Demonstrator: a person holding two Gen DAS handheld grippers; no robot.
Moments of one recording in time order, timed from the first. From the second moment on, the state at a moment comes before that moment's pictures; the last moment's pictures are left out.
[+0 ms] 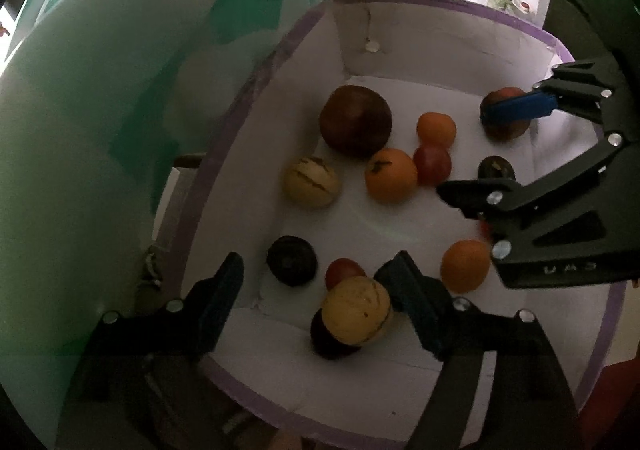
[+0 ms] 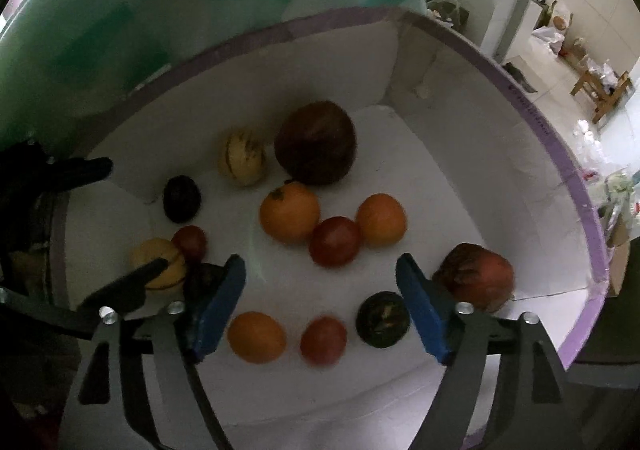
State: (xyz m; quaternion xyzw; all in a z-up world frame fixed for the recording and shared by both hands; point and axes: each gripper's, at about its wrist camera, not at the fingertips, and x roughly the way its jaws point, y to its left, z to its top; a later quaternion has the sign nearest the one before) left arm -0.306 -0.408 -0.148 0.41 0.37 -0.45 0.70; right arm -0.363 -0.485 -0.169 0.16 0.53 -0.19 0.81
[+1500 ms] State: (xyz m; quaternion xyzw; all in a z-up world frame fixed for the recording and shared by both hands) left arm -0.326 -0.394 -0.128 0.39 0.40 -0.50 0.66; right arm -0.372 -0.527 -0.175 0.19 0.52 -0.30 0.78
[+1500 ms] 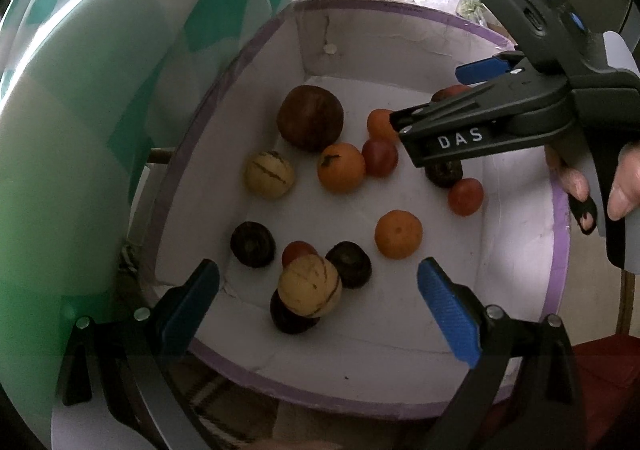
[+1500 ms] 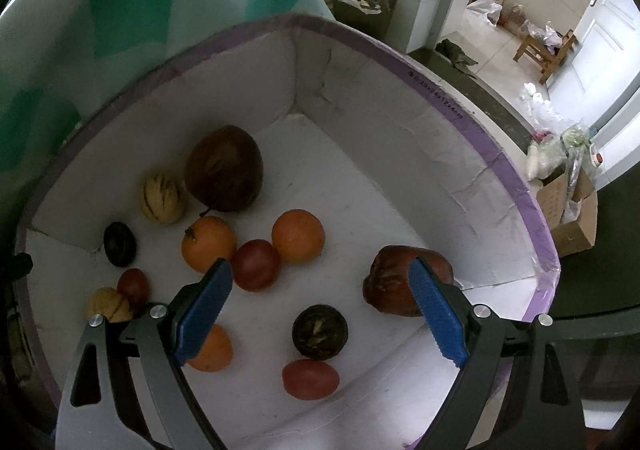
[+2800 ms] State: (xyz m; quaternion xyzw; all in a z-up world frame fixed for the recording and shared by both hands) left arm -0.326 -0.392 -0.134 0.39 0.41 -0.50 0.66; right arm -0.363 -0.528 -0.181 0.19 0.52 -0.29 0.78
